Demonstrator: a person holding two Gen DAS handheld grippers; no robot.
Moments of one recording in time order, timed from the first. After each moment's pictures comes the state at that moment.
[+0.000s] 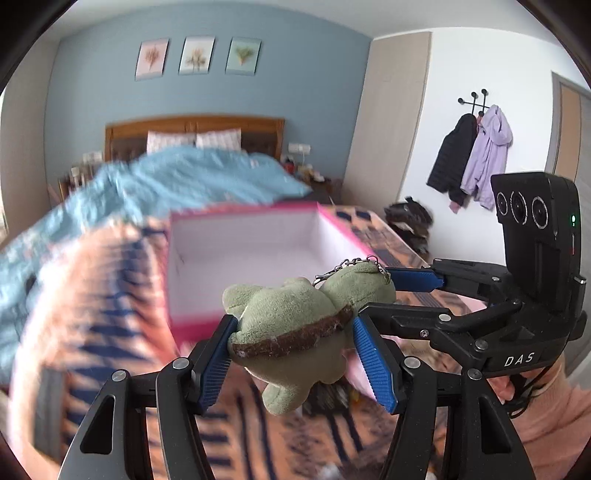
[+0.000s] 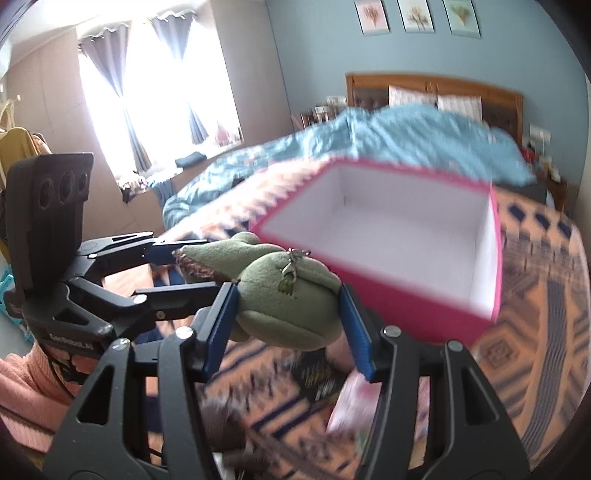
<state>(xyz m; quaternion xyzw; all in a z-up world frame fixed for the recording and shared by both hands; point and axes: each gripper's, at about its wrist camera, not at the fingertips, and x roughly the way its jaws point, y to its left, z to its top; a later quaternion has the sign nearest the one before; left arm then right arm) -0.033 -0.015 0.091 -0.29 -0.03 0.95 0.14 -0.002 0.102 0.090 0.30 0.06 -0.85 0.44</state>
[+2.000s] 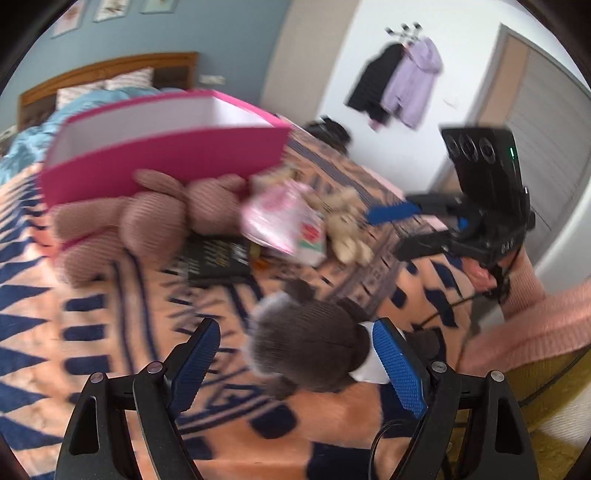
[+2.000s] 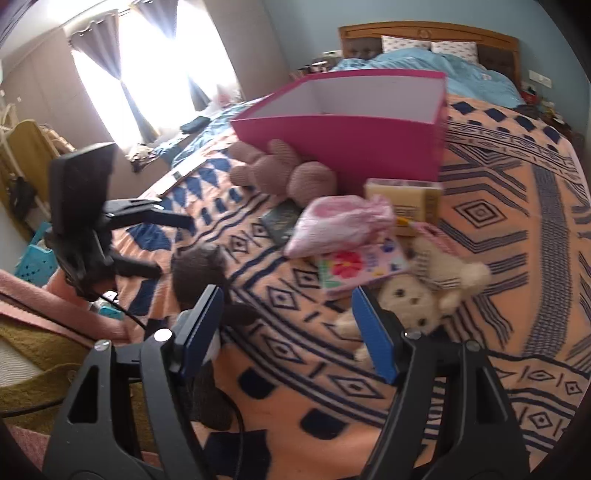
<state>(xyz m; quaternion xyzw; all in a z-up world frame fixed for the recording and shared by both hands) 0.029 0.042 -0.016 -0.41 -0.01 0.85 0.32 0.039 0.222 0.008 0.40 0.04 -0.80 0.45</state>
